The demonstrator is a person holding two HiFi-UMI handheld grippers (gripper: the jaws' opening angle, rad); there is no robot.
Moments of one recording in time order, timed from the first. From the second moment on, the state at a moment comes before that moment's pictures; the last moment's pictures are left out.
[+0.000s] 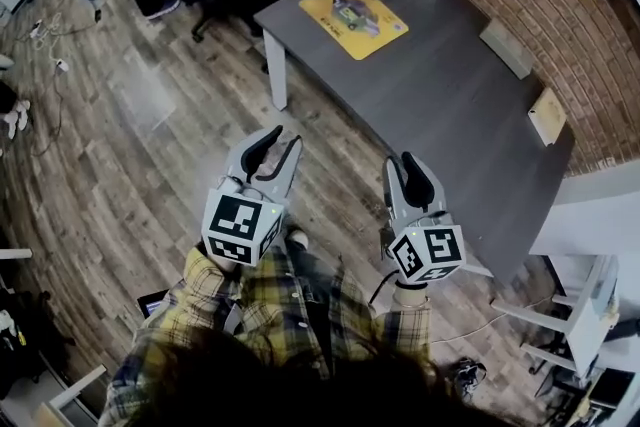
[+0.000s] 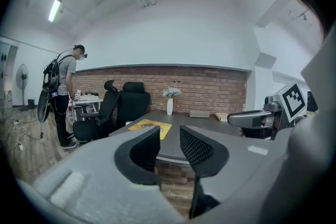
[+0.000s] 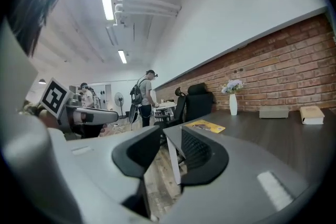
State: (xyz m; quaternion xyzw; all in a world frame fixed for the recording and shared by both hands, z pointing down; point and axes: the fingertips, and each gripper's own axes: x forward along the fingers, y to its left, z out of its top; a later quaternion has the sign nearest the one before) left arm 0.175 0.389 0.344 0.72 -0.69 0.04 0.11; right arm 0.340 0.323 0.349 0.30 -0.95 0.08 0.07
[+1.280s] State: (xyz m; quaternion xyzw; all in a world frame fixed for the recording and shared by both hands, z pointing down) left arm -0.054 0.239 0.363 0.72 -0.68 0.05 0.13; right arm 0.109 0.188 0.370 0.29 -0.94 0.11 0.10
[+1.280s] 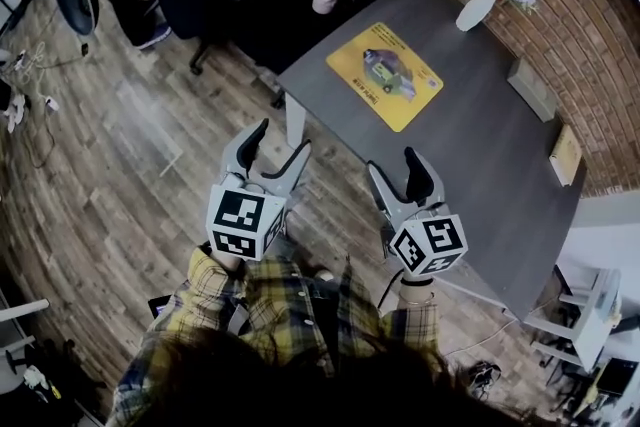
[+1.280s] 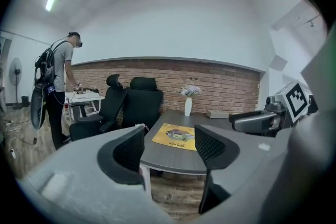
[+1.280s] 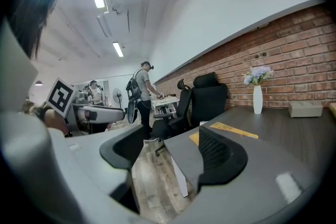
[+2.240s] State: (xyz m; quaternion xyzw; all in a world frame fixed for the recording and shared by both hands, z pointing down) left arm -0.136 0.212 0.408 0.75 -0.64 0.05 0.17; right arm 0.046 0.163 0.410 0.35 -0.92 0.14 0.14
